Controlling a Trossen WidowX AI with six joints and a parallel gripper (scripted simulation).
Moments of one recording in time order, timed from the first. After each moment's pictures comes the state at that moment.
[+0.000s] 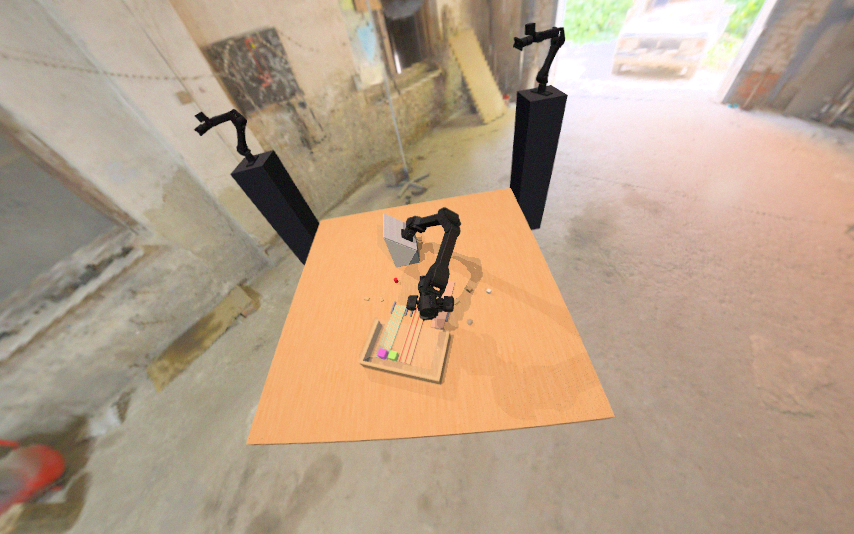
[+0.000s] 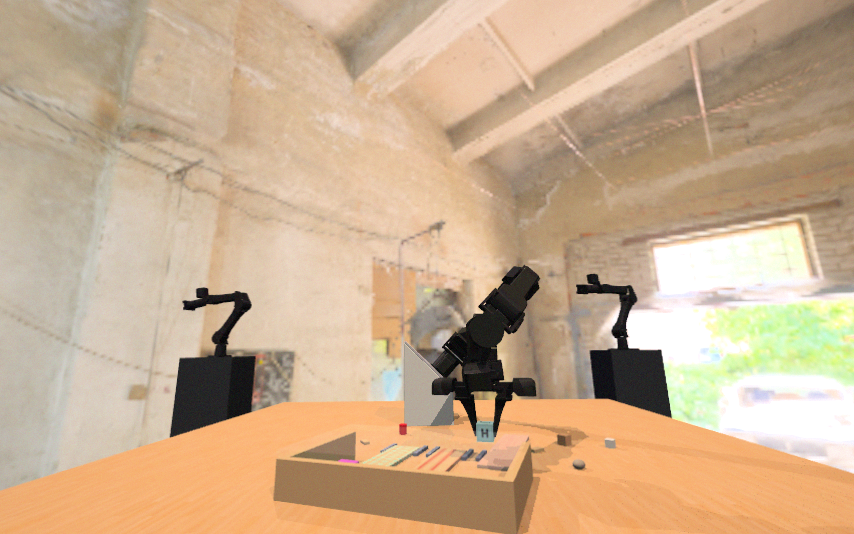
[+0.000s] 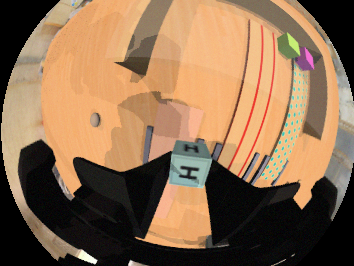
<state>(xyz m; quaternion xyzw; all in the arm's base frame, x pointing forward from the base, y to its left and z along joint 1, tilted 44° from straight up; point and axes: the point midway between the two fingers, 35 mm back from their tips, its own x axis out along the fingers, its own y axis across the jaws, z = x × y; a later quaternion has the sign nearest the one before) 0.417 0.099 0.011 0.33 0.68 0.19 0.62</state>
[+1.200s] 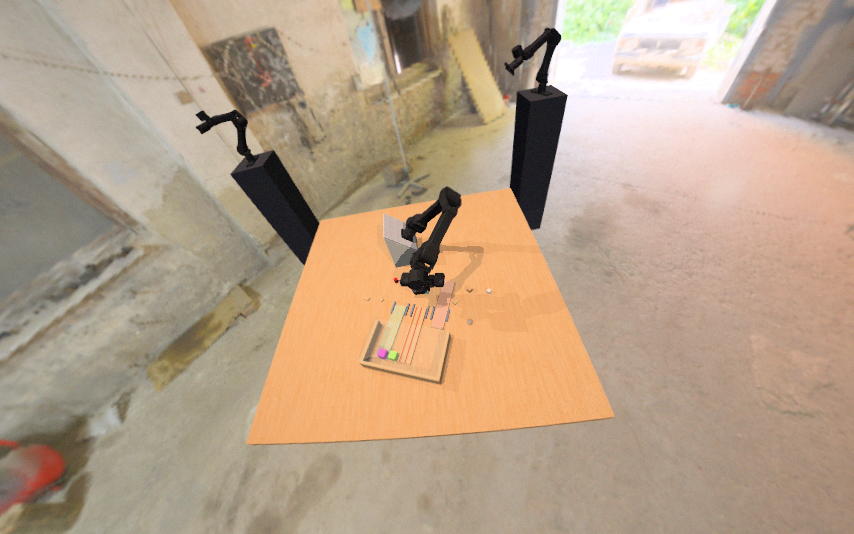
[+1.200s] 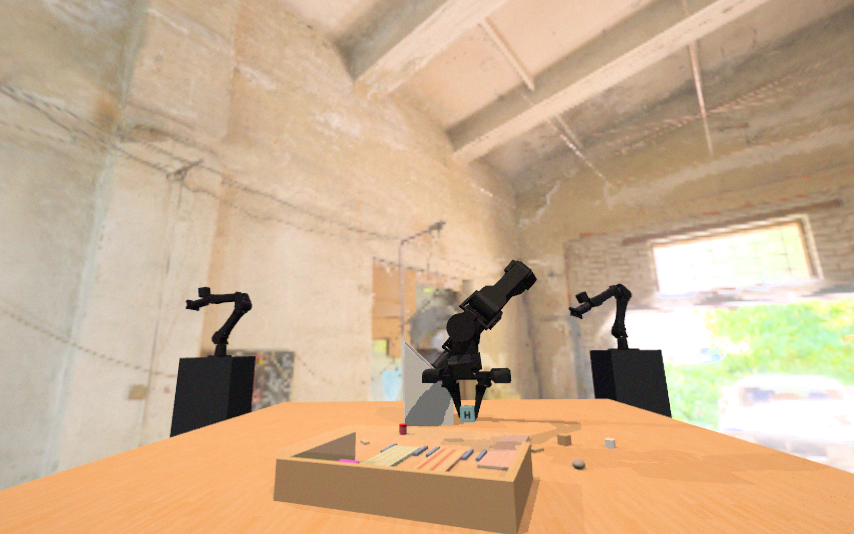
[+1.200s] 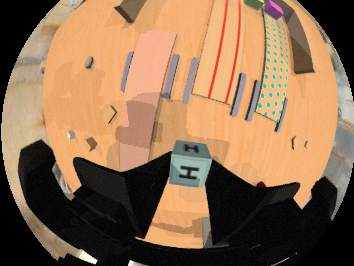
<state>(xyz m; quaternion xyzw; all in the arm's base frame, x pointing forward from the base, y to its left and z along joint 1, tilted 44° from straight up) 0.302 0.074 0.005 0.34 0.69 0.19 0.61</state>
